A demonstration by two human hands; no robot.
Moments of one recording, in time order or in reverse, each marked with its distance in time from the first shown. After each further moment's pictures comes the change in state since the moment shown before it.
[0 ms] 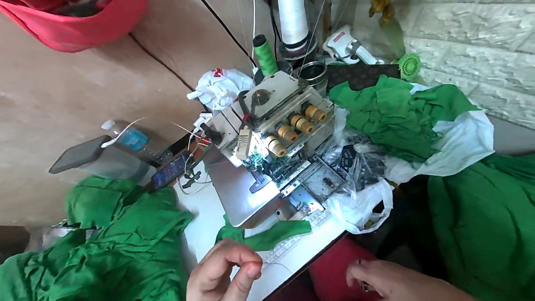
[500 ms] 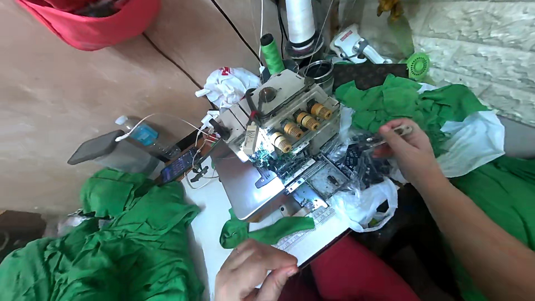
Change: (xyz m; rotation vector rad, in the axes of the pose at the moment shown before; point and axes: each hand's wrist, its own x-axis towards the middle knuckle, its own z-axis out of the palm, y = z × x) left_hand -0.005 0.005 0.014 0.326 -0.100 0.147; right_hand 0.047 -0.011 -0.159 0.278 1.212 -0.200
